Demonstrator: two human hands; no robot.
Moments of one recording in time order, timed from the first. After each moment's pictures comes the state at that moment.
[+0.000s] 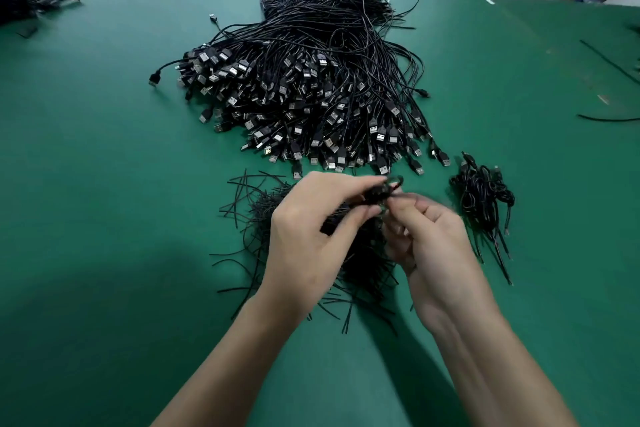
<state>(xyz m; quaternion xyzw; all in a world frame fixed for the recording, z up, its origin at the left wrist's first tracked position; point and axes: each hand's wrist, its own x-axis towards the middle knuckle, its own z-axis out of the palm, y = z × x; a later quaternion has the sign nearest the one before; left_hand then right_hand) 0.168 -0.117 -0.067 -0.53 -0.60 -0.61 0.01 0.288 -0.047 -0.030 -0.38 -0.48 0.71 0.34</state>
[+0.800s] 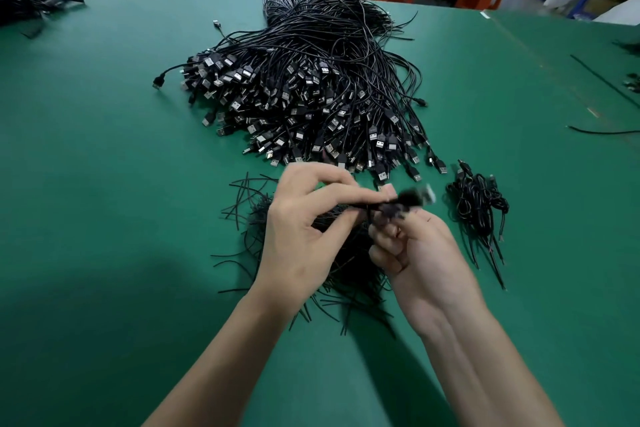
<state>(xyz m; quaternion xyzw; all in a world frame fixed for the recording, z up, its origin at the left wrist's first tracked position) 0.158 -0.120 -0.061 -0.52 -0.59 -0.61 -0.01 0.280 -0.056 -0.022 -0.36 -0.42 0.77 0.32</state>
